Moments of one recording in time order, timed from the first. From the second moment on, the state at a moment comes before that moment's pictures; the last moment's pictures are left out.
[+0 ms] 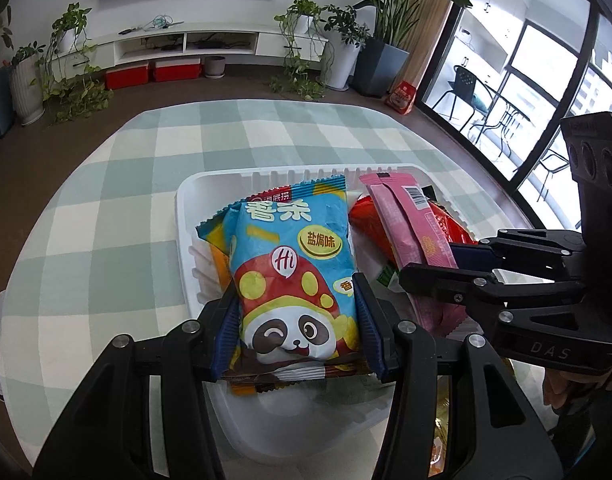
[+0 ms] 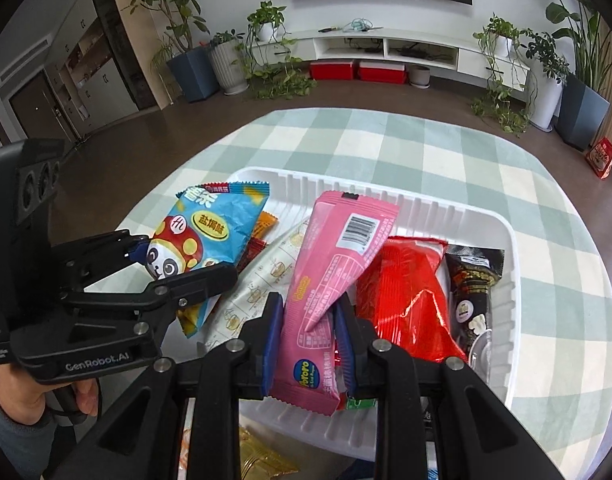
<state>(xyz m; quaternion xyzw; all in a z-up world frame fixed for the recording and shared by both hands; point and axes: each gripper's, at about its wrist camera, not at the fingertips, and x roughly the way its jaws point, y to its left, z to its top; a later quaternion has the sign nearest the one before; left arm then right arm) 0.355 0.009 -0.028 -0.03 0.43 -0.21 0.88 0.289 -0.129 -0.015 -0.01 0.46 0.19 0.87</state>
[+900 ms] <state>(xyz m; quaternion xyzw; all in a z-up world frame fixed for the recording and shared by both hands) 0.346 0.020 -0.036 -0.05 0.41 -0.21 0.89 0.295 -0.123 -0.035 -0.03 0.47 0.17 0.86</state>
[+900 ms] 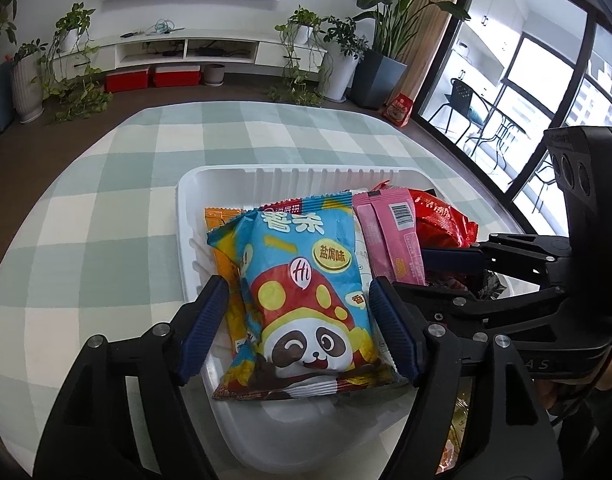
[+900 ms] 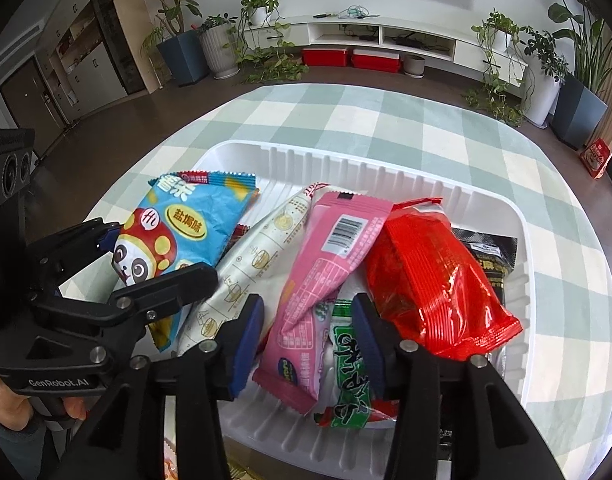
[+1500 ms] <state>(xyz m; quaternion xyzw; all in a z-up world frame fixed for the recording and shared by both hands) 0.318 0.044 -0.011 -0.09 0.36 -0.20 0.91 0.251 -0.127 0.015 -0.07 0.42 0.14 0.90</state>
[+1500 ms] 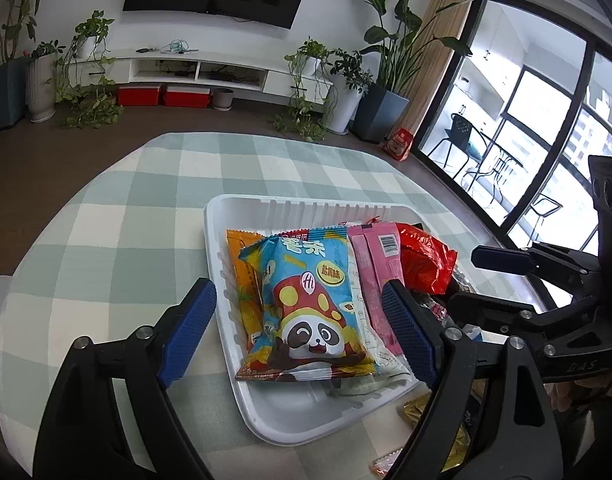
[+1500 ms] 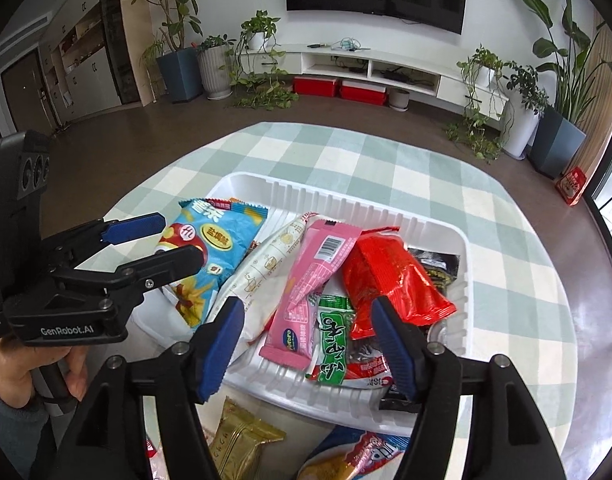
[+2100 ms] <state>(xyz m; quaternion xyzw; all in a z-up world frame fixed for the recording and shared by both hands) 0.209 0.093 0.000 -0.17 0.30 -0.14 0.93 0.136 -0.207 0.020 0.10 0.36 0.12 0.92</state>
